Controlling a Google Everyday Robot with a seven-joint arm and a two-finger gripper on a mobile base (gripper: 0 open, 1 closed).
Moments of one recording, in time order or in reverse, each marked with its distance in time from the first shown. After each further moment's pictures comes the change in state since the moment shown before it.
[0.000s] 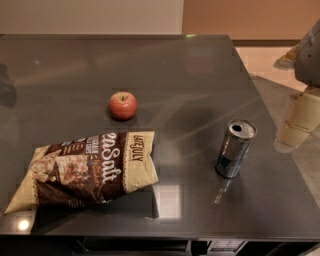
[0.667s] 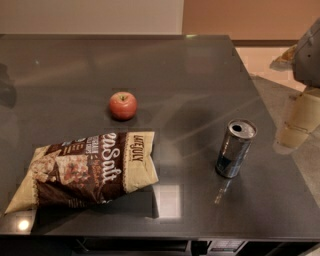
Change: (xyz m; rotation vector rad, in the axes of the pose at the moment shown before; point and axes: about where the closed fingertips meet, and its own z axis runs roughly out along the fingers) arm -0.006 0.004 0.000 -0.022 -0.022 -0.026
